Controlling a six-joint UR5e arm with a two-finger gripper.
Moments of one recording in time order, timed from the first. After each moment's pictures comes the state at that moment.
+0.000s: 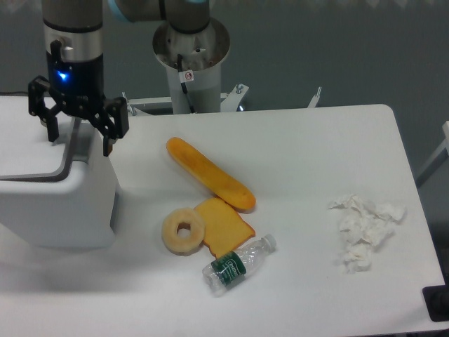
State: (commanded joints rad) arm 2.08 -1.61 -1.59 -1.13 1.38 0.28
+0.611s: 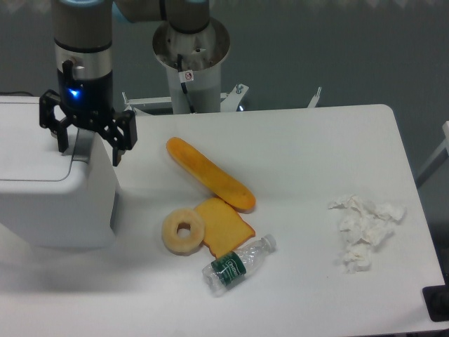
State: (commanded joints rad) arm 2.10 -1.62 -1.61 -1.13 1.38 0.29
